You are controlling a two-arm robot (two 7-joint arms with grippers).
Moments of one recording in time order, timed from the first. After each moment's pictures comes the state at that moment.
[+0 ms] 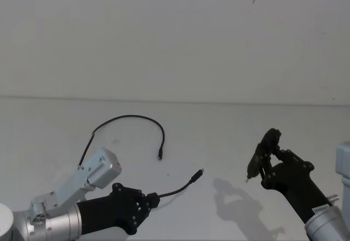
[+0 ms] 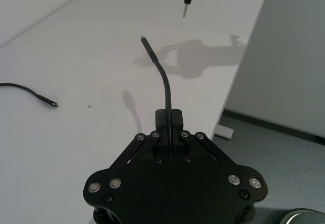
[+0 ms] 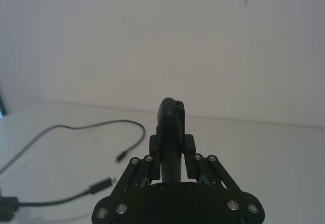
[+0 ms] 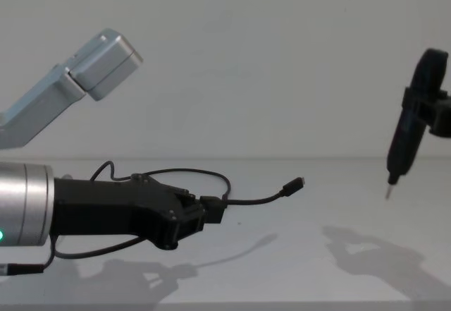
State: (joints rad) left arm -0.37 0.55 0.54 -1.56 -0.39 0.12 -0.67; right arm 0.00 0.32 -0.21 -1.80 0.34 0.03 0.12
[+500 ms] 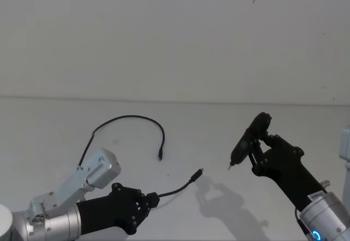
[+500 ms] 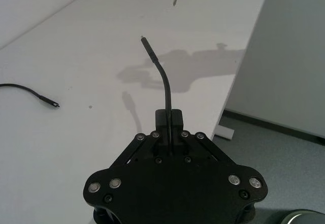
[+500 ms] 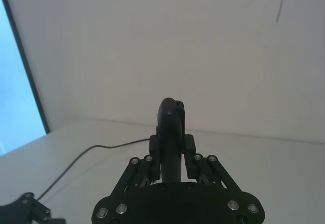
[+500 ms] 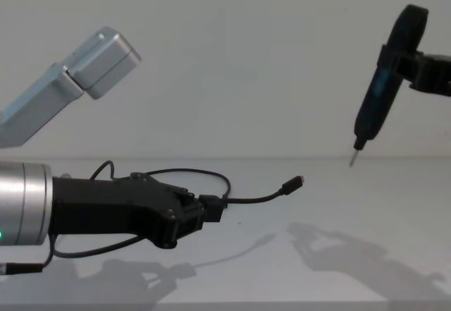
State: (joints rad) left arm -0.36 0.55 0.54 -1.56 -0.39 0.12 -0.66; right arm 0.03 0.31 -0.21 -1.83 0.44 0.06 0.21
